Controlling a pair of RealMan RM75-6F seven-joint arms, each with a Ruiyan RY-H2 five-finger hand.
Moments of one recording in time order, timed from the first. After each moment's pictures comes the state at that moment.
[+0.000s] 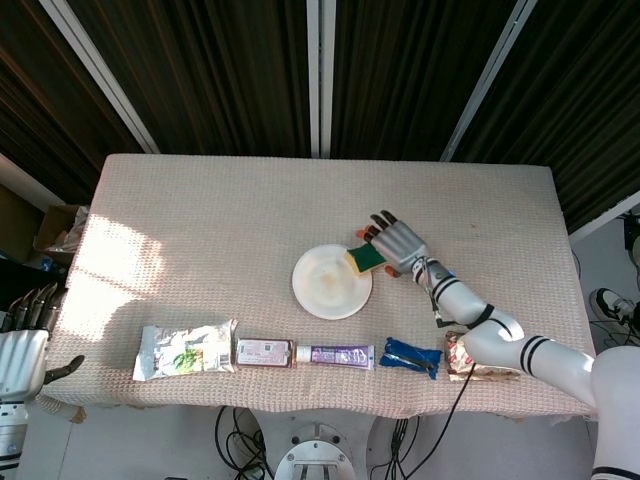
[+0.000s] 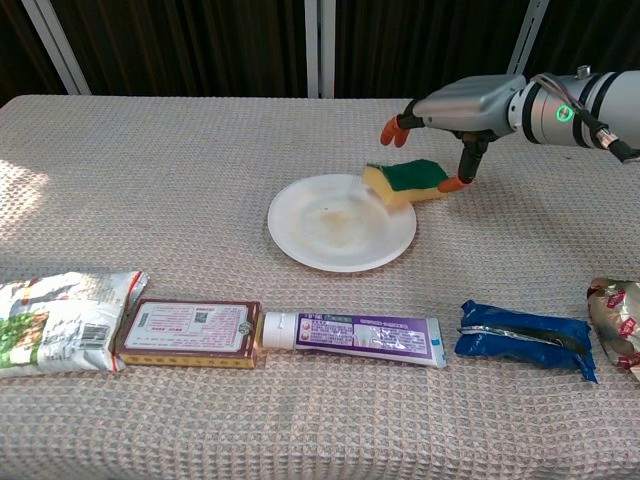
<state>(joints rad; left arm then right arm) 0.00 -1.16 -0.01 -1.61 1.49 1.55 0.15 0.93 -1.53 0.21 -1.15 -1.29 0.53 -0.24</state>
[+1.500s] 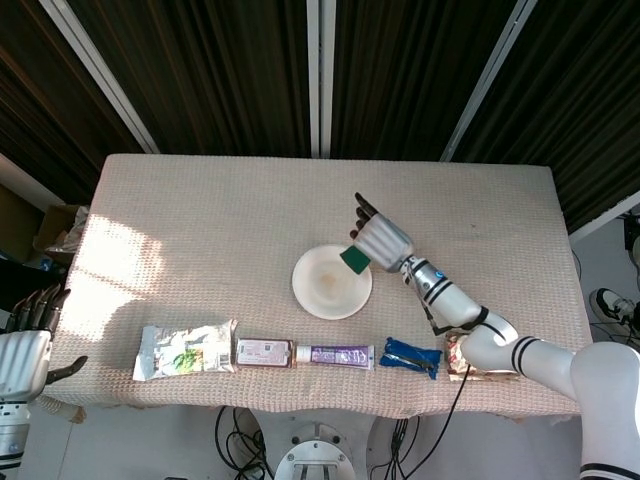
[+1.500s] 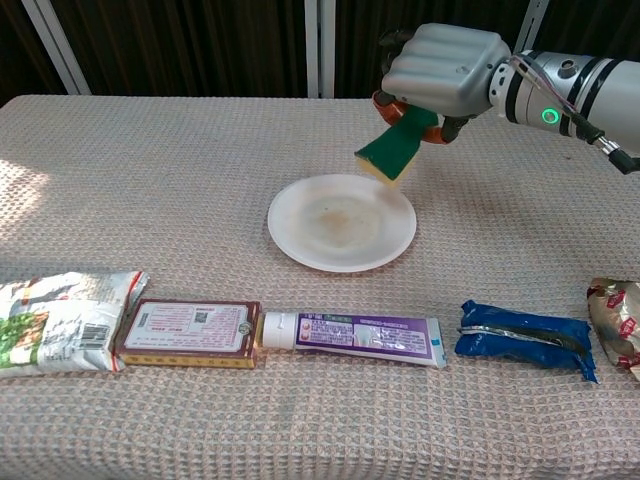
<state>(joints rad) 0.00 -1.18 -0.01 -1.57 1.51 1.55 0.10 0.97 -1.58 0.12 -1.11 -1.48 0.85 -0.60</state>
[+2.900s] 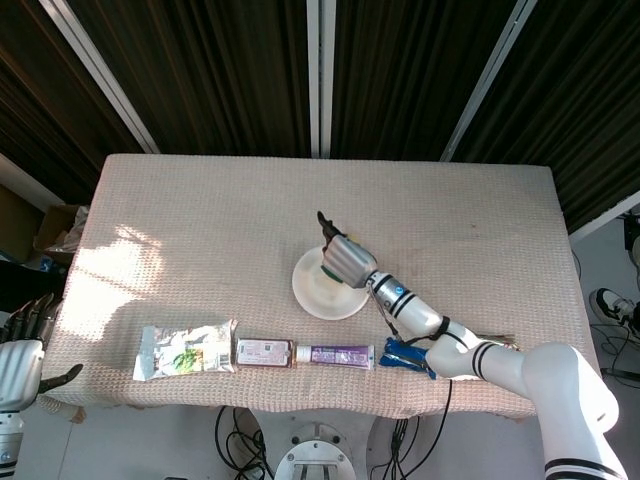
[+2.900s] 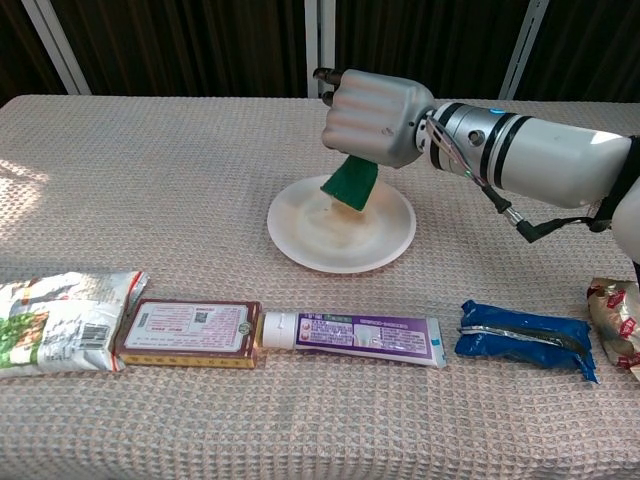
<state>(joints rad) 0.03 -1.22 0.00 -1.47 1.51 1.56 -0.01 1.03 -1.76 0.10 -1.00 -1.45 0.85 -0.93</state>
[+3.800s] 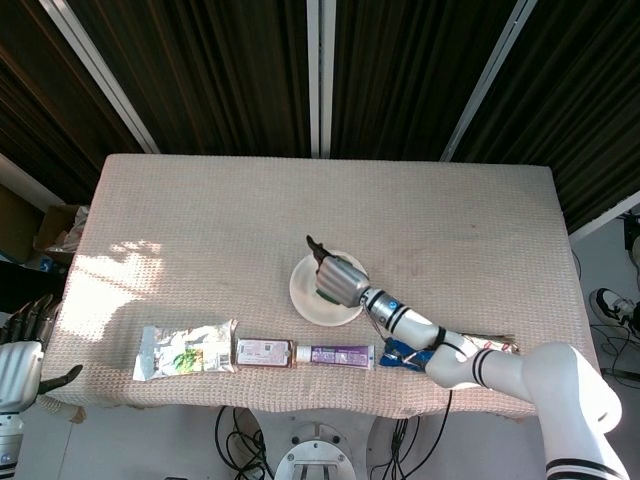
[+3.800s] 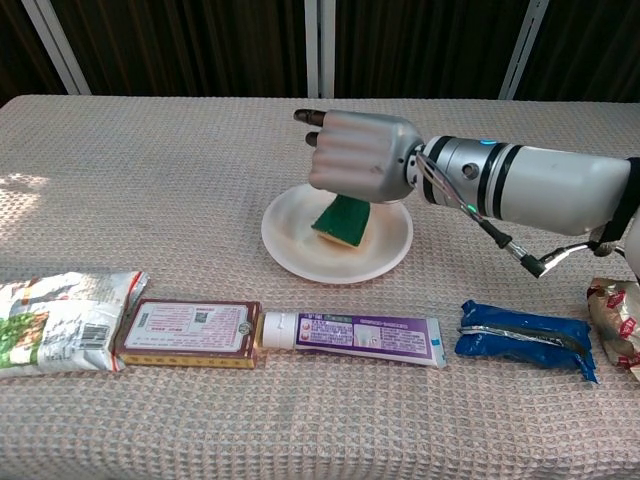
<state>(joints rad) 0.04 -1.22 0.00 -1.47 1.51 1.56 -0.02 1.03 -1.76 0.05 -1.07 -1.49 0.80 -0.96</state>
